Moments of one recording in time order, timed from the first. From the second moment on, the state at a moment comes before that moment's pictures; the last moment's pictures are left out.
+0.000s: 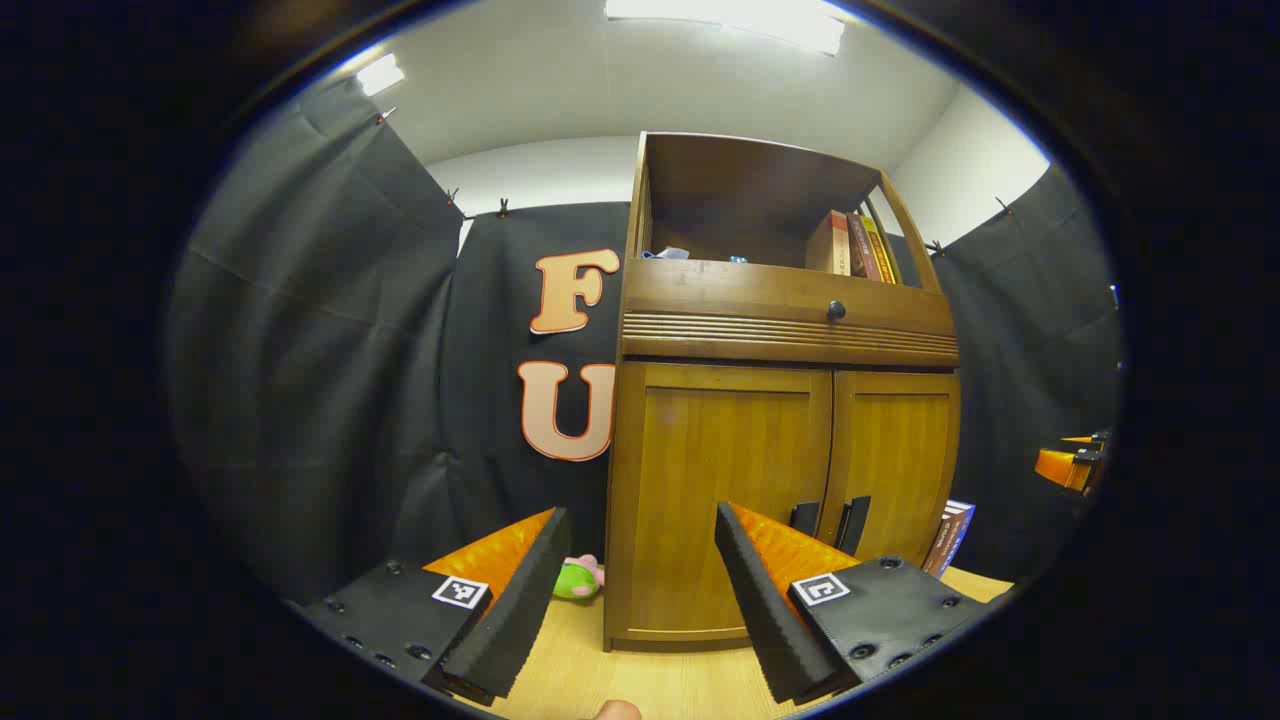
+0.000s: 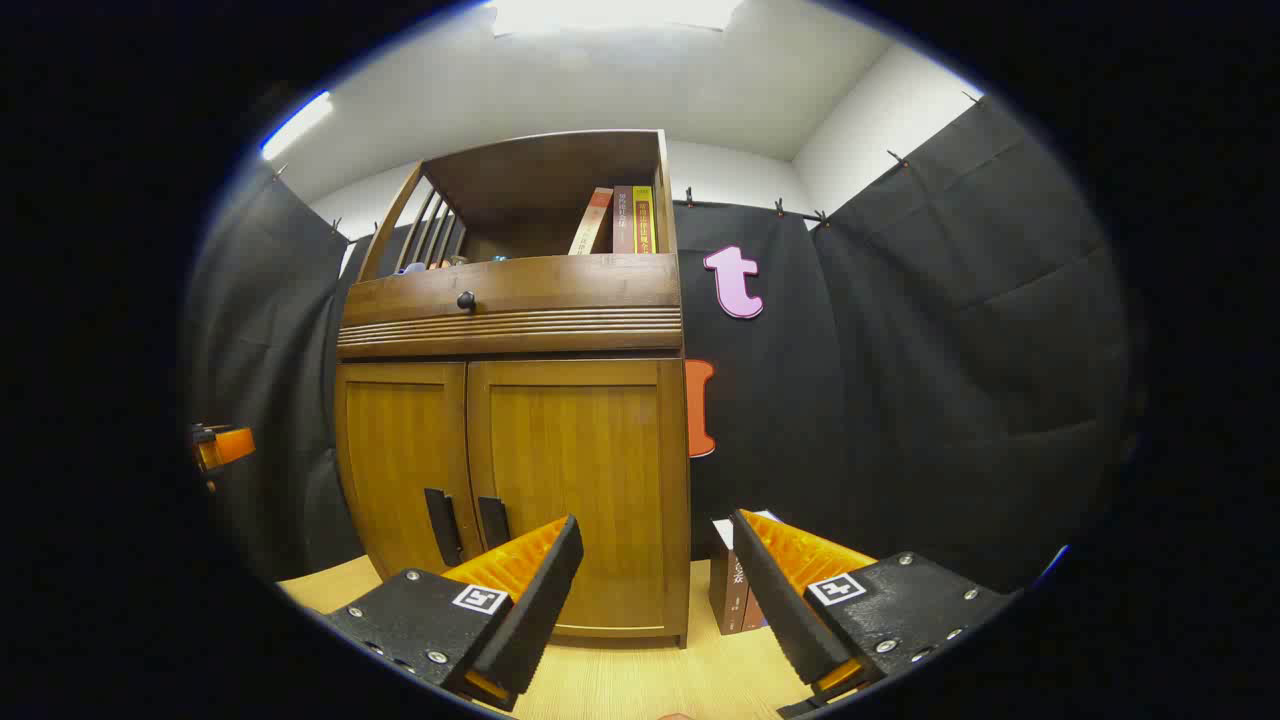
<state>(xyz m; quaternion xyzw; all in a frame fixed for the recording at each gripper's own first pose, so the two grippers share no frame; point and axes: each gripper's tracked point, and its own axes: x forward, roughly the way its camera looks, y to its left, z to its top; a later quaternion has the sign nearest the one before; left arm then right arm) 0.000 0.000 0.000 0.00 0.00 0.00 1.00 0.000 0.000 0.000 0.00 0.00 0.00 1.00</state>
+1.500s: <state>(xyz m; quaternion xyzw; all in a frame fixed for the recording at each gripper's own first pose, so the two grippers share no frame) -0.028 0.005 0.037 0.00 -0.02 -0.02 1.00 0.012 0.073 -0.030 0.01 0.01 0.05 1.00</state>
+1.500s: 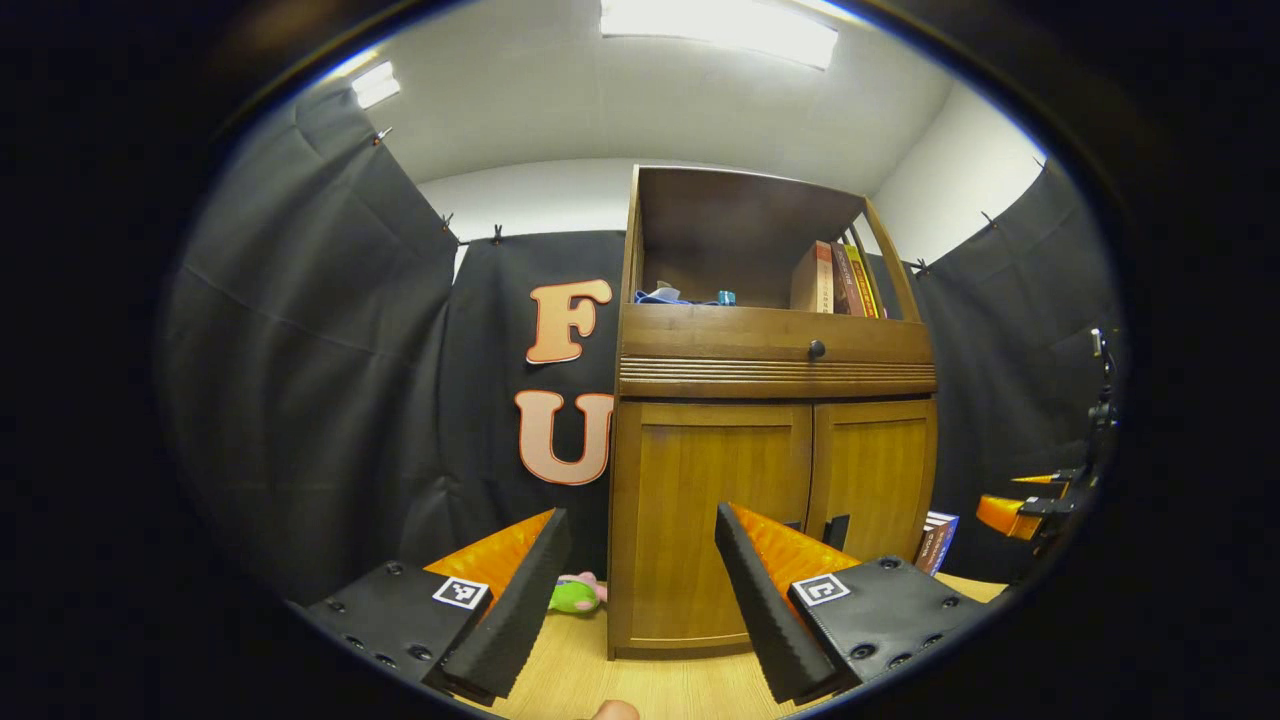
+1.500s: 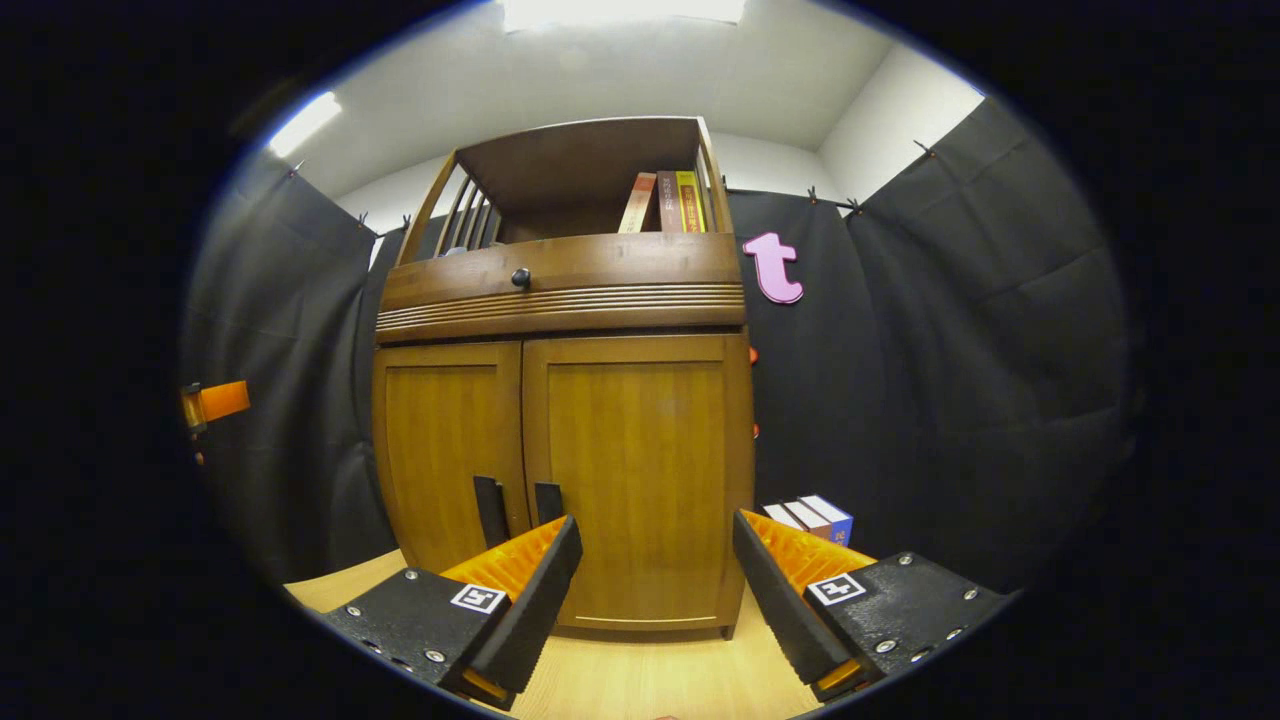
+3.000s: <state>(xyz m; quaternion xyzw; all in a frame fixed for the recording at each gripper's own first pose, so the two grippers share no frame) -0.047 0.078 0.020 0.02 -0.01 0.04 1.00 0.179 0.196 -0.163 0.01 0.08 0.09 0.99</state>
